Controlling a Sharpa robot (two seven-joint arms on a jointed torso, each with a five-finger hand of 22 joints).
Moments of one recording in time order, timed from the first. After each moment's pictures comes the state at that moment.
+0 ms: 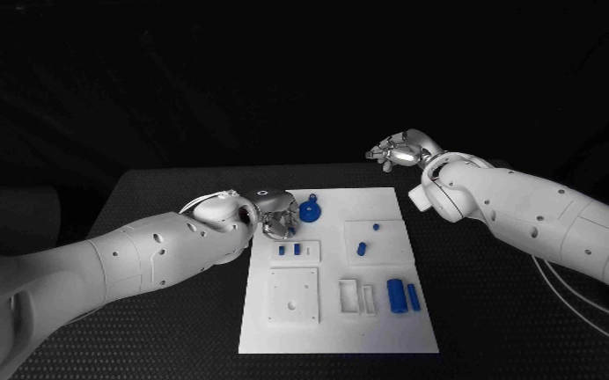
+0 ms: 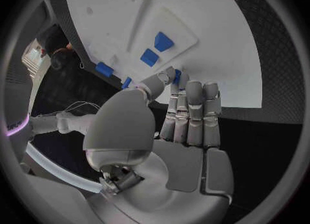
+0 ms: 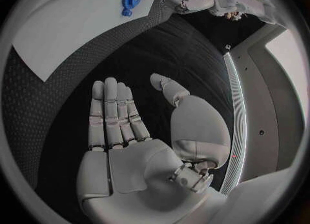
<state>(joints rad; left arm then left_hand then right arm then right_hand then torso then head) 1.12 -0.56 -0.11 1.14 -1.54 -0.21 0.03 1.23 -0.09 0.62 -0.23 0.09 1.01 0.11 0.38 0.45 1.30 0.05 0.13 0.24 1.10 -0.06 1.27 0.42 0.05 0.90 -0.12 0.85 1.31 1.20 -0.60 -0.01 1.05 -0.75 -0.37 0.03 0.92 -0.18 0.54 -0.19 0.48 0.82 0.20 0.31 0.39 0.75 0.12 1.01 0.29 0.87 0.06 0.96 0.57 0.25 0.79 0.17 0.54 1.30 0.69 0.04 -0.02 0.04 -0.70</state>
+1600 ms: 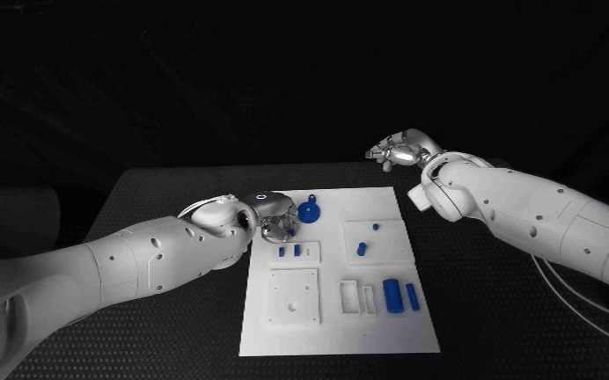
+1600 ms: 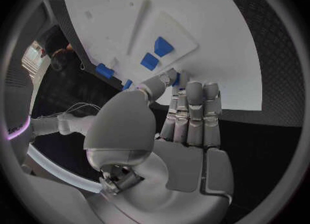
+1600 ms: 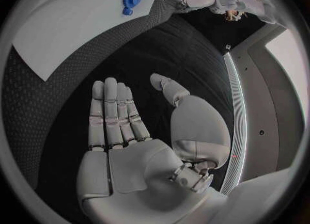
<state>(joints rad) 1.12 -0.57 -0.13 1.16 -1.53 -0.23 0.02 1.23 -0.09 0.63 -0.24 0.10 0.96 0.13 0.34 0.43 1.31 0.05 0.11 0.25 1.10 -0.06 1.28 0.43 0.05 0.91 -0.12 0.86 1.31 1.20 -0.60 -0.01 1.05 -0.75 -0.37 0.03 0.92 -0.18 0.54 -0.19 0.48 0.81 0.20 0.31 0.39 0.75 0.12 1.01 0.28 0.87 0.06 0.96 0.57 0.25 0.79 0.17 0.54 1.30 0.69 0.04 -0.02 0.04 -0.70</state>
